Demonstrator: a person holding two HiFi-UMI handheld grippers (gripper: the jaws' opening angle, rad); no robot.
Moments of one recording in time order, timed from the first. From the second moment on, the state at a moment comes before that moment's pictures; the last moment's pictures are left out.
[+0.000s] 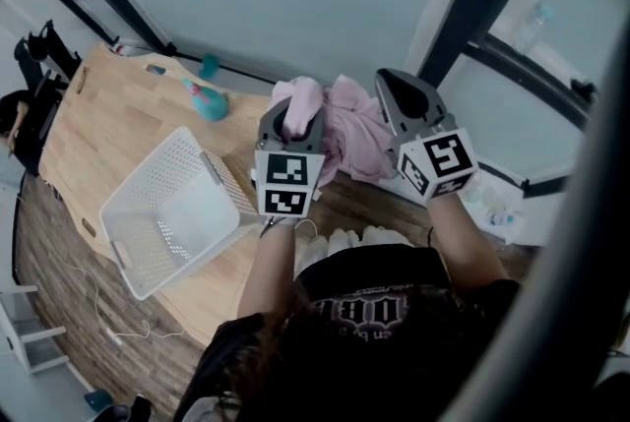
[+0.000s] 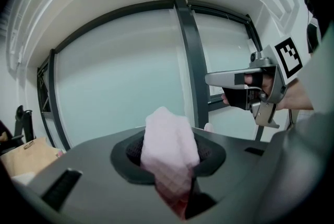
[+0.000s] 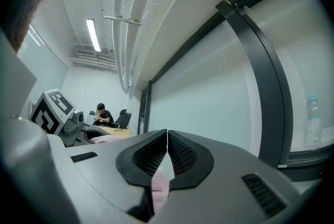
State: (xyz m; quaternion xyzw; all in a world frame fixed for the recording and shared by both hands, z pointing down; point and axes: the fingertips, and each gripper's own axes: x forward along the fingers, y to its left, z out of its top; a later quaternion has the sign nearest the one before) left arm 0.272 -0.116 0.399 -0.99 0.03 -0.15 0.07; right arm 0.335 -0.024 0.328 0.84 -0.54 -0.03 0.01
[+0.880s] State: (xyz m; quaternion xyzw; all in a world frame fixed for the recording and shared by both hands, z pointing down) left arm 0.277 -0.112 0.408 -0.99 0.07 -0.14 0.06; right arm 0.349 -0.004 0.356 0.84 -0.54 -0.02 0.02
